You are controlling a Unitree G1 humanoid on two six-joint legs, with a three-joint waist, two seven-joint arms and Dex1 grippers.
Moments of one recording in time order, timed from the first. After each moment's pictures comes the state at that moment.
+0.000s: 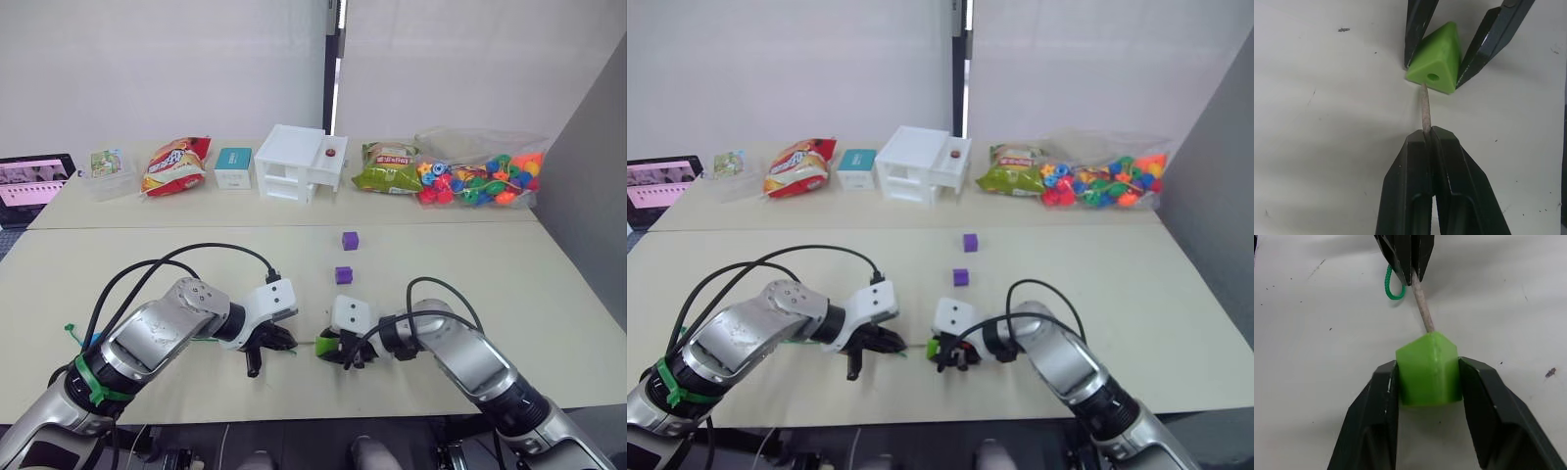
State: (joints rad) left arm -0.58 0.81 -0.42 -0.42 -0.36 1.04 -0.98; right arm -0.50 -0.56 0.49 -0.29 0.06 0.69 1.00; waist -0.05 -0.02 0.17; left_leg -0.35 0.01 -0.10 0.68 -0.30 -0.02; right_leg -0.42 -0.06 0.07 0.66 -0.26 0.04
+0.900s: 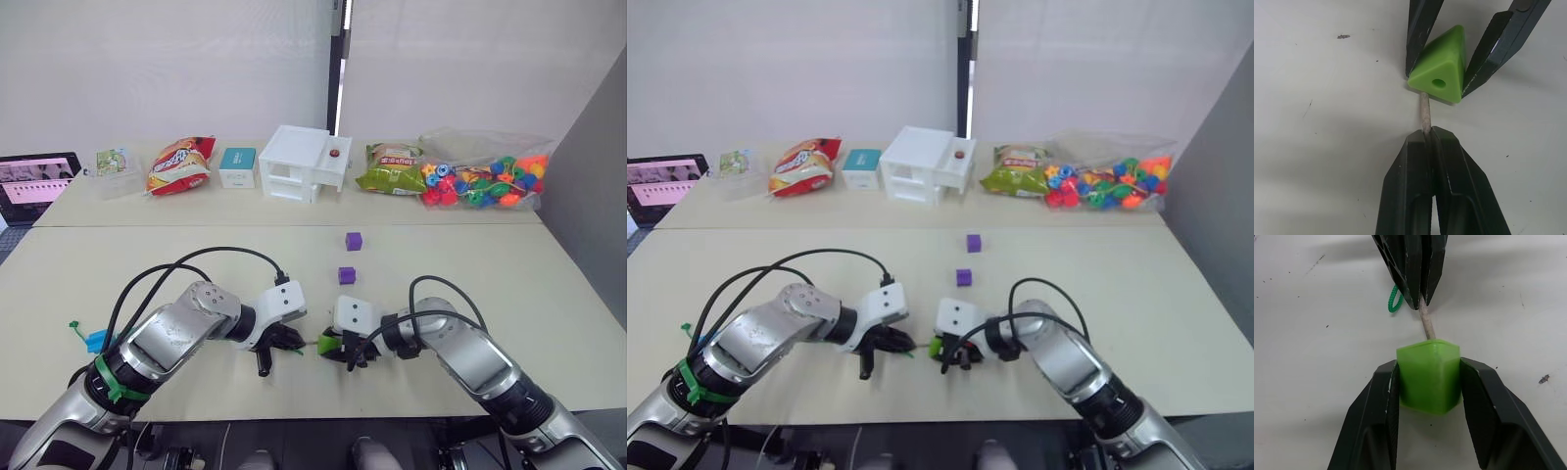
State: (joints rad) left arm -0.58 0.74 -0.45 -0.37 -0.31 1.00 -0.96; right arm -0.49 -0.58 0.50 -0.30 0.05 0.66 1.00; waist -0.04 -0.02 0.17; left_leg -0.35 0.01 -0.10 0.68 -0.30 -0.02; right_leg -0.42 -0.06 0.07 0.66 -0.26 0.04
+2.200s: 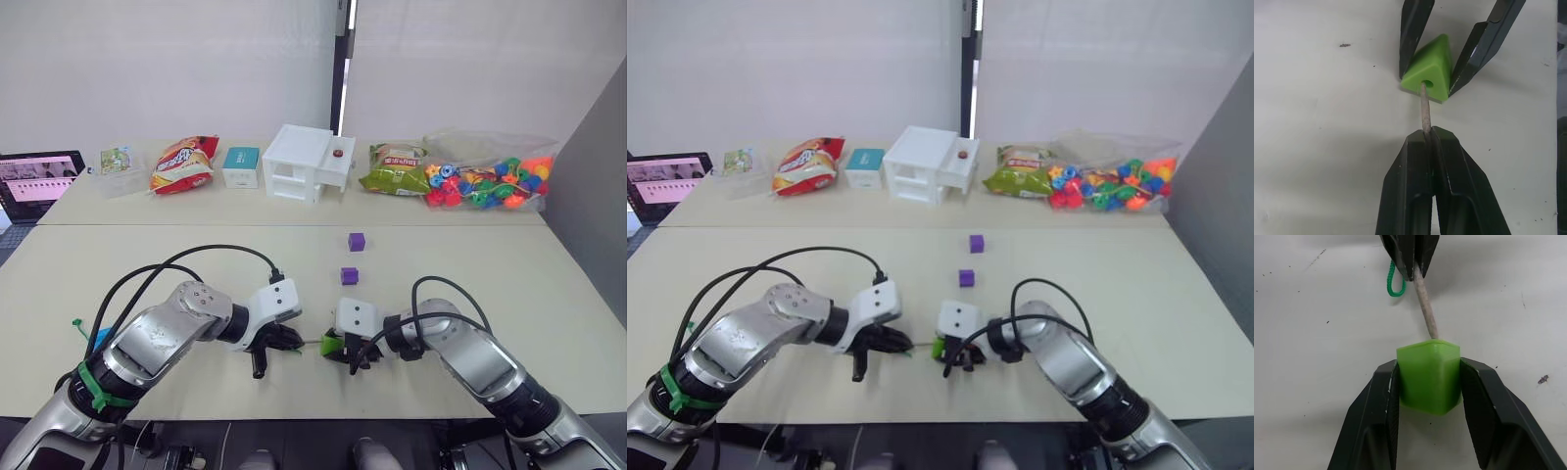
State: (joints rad) left arm -0.55 0.77 -0.39 -0.45 -0.37 1.00 -0.97; right arm -0.49 -0.61 0.51 -0.31 0.05 0.66 0.99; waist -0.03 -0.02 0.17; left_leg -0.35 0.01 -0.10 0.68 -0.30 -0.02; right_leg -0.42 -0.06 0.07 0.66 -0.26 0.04
